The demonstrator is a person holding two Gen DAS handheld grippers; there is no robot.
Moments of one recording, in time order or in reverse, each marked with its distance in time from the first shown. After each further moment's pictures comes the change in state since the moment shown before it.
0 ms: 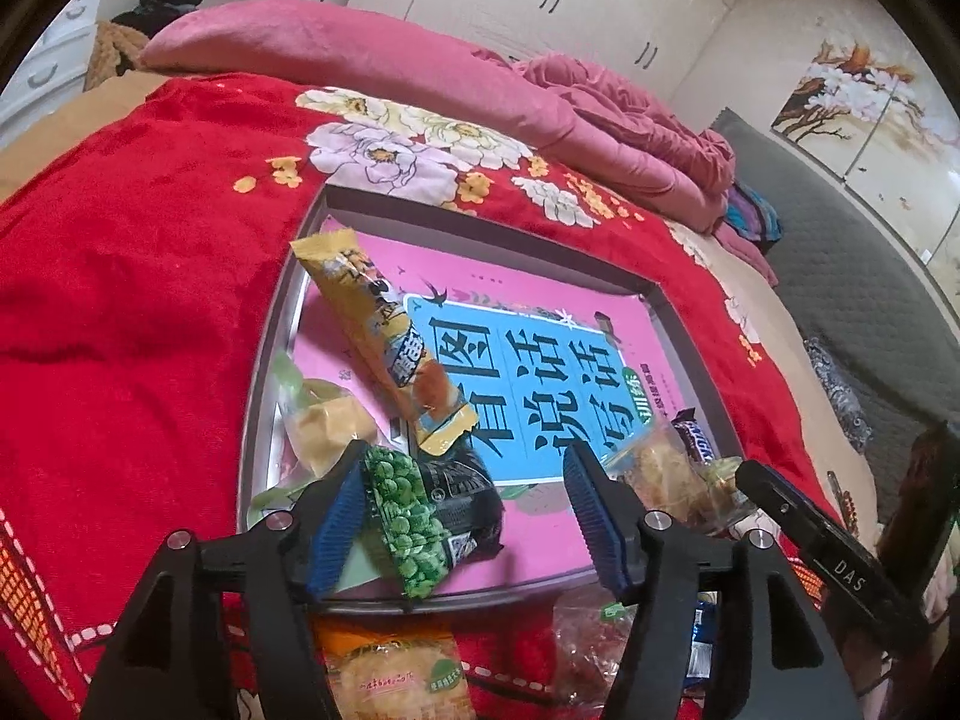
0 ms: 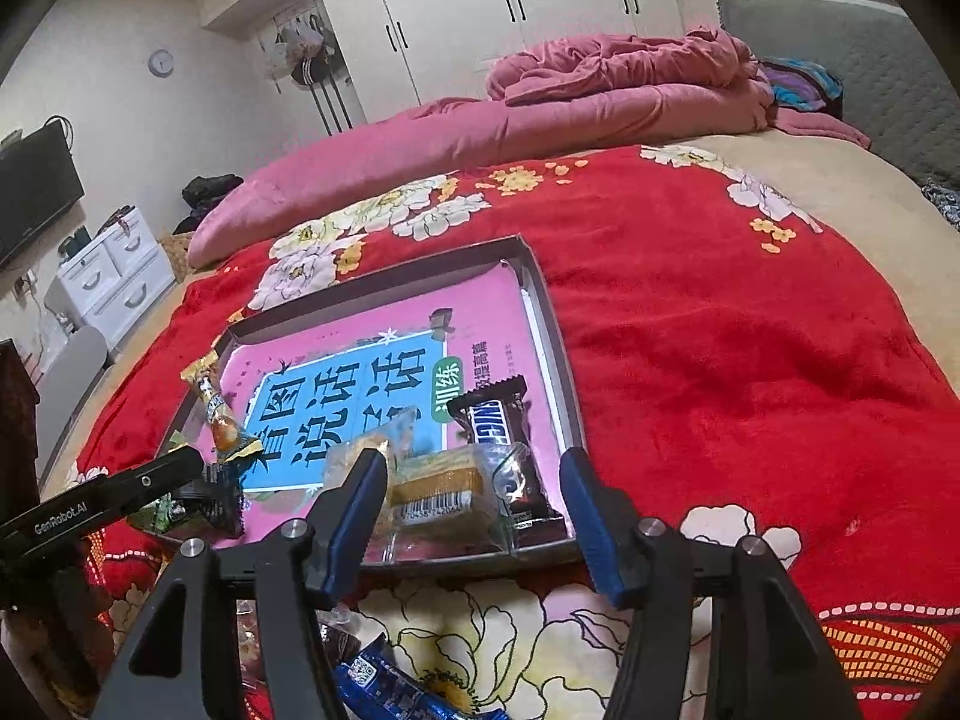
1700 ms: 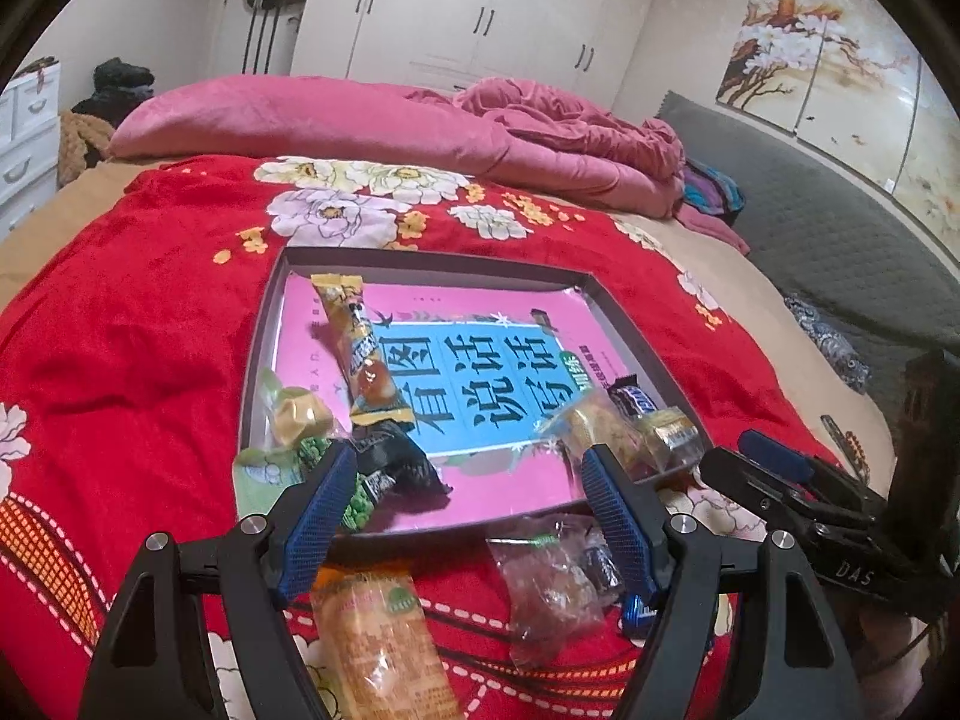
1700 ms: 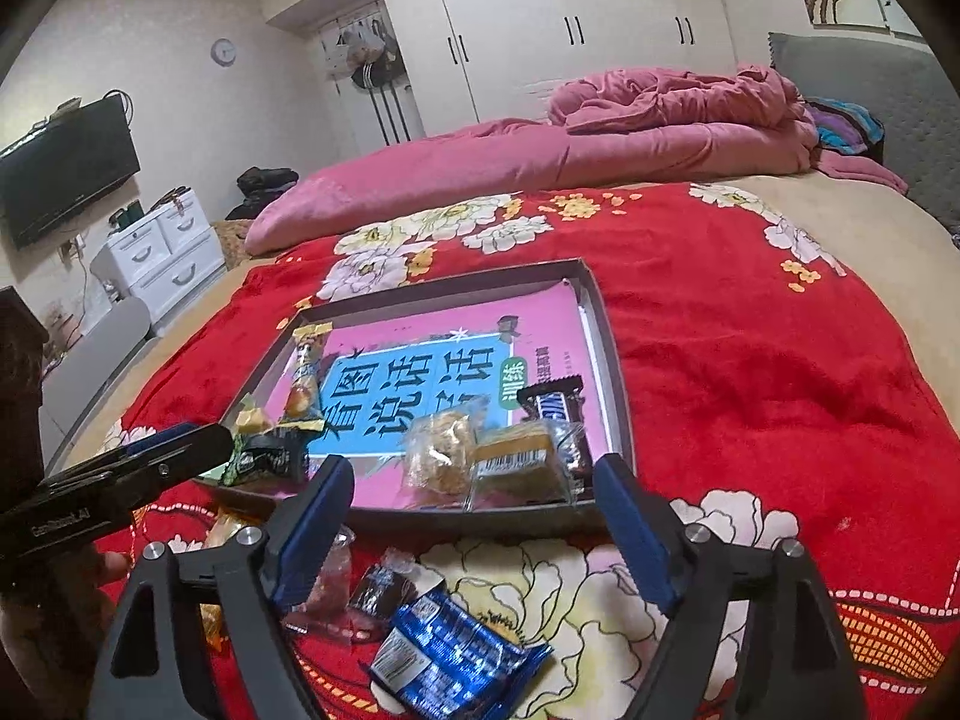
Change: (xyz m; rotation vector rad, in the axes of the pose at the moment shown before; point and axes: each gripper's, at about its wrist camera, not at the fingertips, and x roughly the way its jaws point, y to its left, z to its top) left arm -0.048 -0.041 -0.025 0.184 -0.072 0.005; right arm -0.038 0.021 -0.016 -0.104 -0.030 0.093
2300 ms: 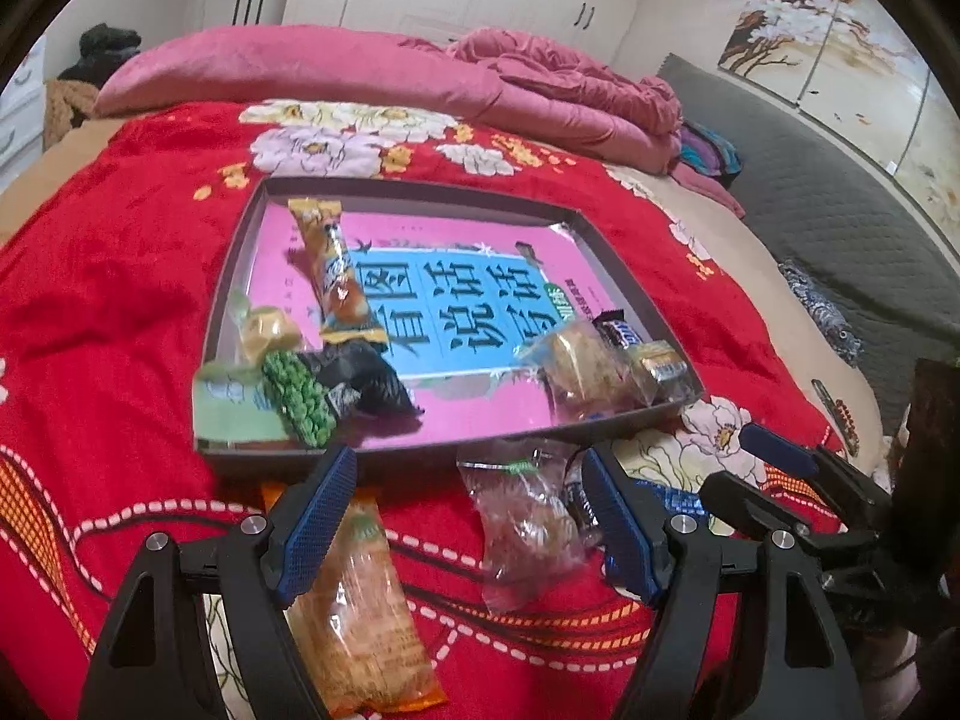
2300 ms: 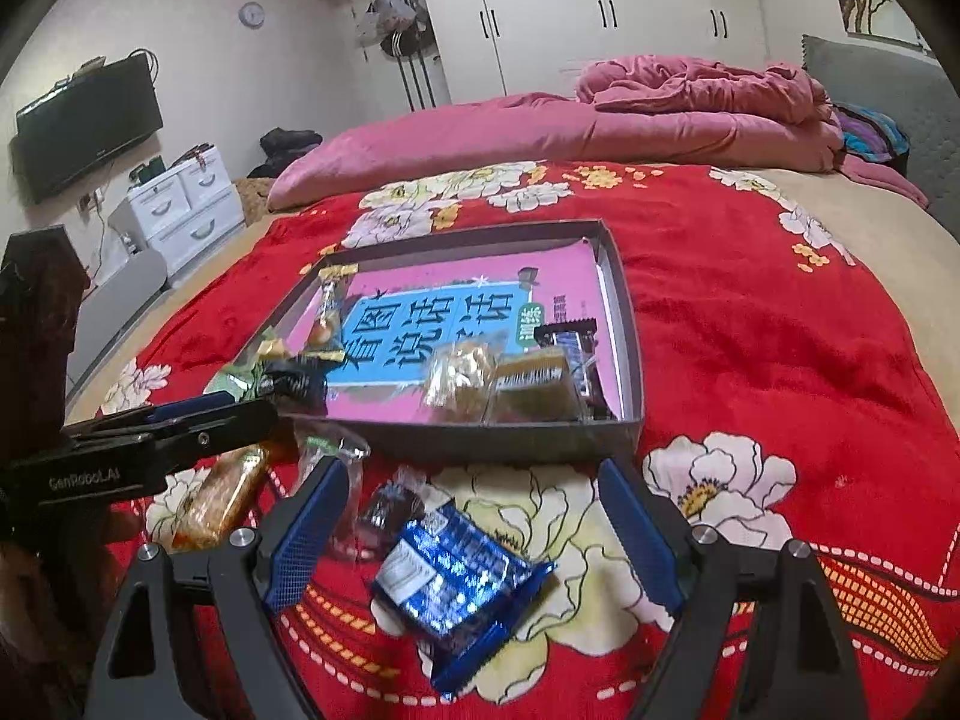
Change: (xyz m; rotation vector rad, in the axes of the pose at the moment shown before) left arm 0.008 -0.004 -0.020 -0.024 0.125 -0.027; right arm -0.014 0.005 -0.028 -0.079 0.075 0.020
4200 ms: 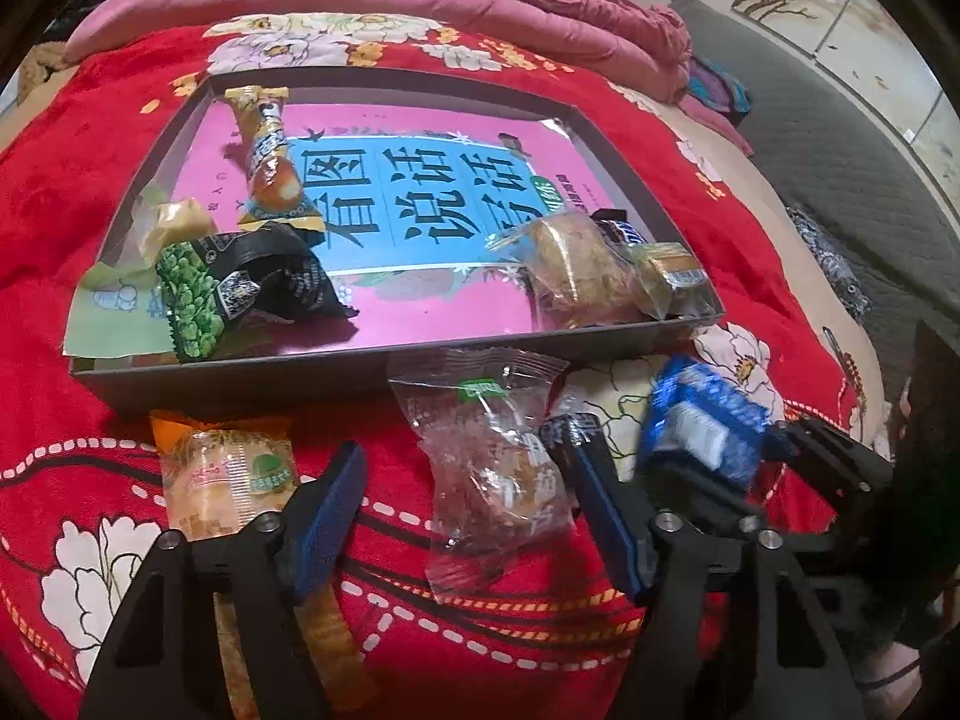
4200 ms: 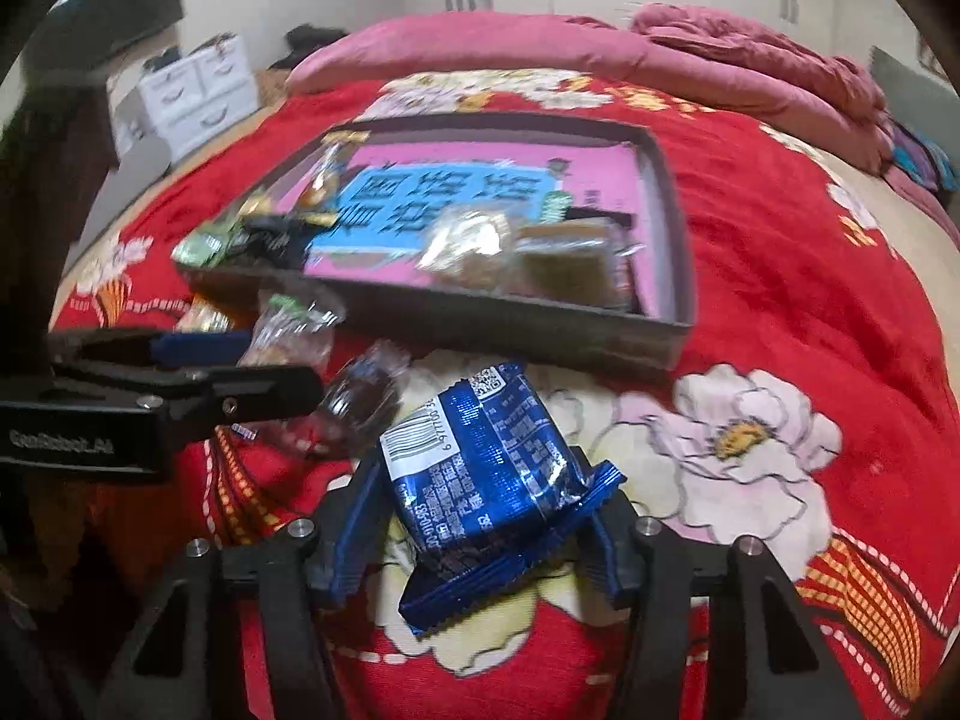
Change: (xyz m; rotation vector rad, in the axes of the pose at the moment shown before) left arm 0.050 -0.017 -0.016 -0.009 0.188 -0.007; right arm 0.037 -0.003 -0.020 -0.108 0.183 -0.017
